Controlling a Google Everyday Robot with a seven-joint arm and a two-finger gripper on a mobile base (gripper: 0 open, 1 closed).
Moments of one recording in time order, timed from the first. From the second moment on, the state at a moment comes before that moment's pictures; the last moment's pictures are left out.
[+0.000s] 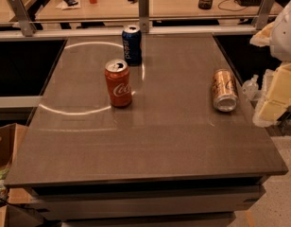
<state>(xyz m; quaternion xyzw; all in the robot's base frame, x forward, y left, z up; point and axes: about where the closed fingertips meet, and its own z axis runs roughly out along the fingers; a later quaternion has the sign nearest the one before) 0.438 -0.216 0.977 -0.60 0.78 -0.04 0.16</state>
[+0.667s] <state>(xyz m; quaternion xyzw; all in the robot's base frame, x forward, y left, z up) 0.440 -0.225 0.979 -0.57 0.80 -0.04 0.18</state>
